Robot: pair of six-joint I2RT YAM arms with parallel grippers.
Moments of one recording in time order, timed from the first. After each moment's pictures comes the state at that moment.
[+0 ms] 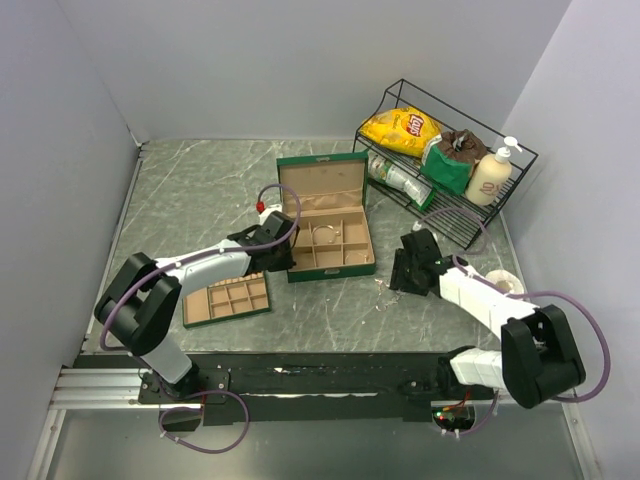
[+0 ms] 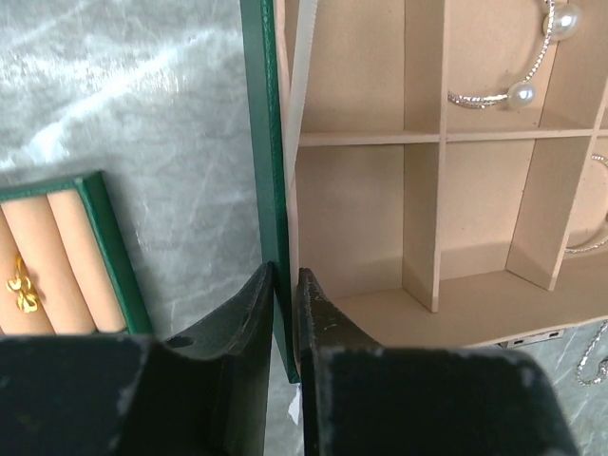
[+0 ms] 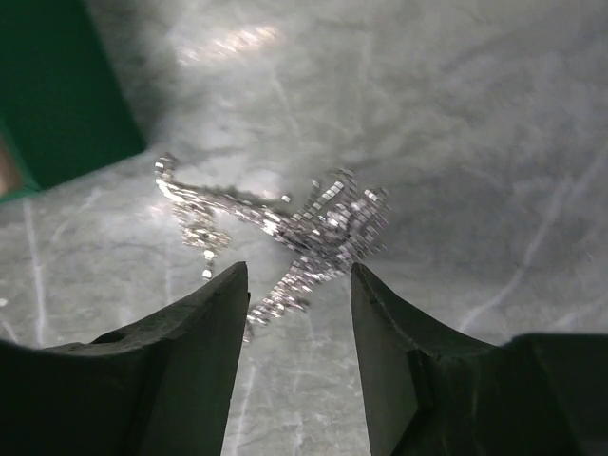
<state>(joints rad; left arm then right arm) -0.68 1.61 0.96 -0.29 -0.21 -0.74 0.35 1.23 0.61 -0.45 0.12 0.53</state>
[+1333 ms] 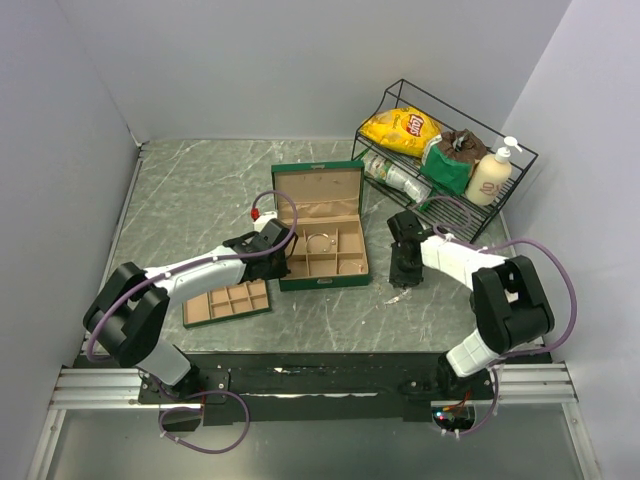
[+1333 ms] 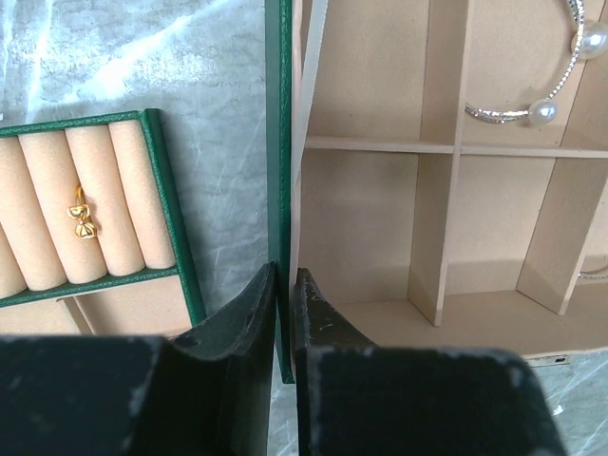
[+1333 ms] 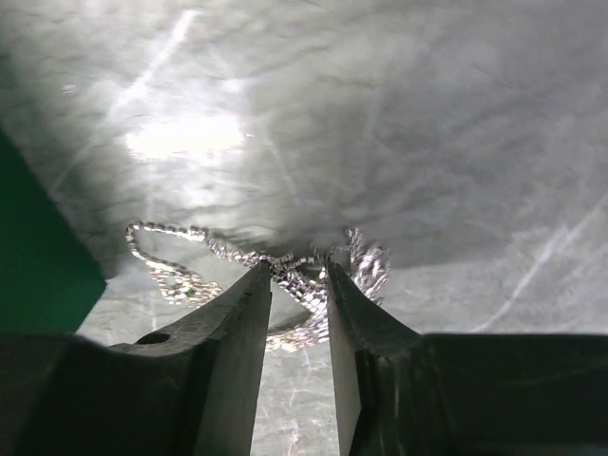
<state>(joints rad) -0.71 1.53 0.92 -0.39 -0.29 -0.78 0.35 1.55 0.86 -0.60 0.14 0.48</state>
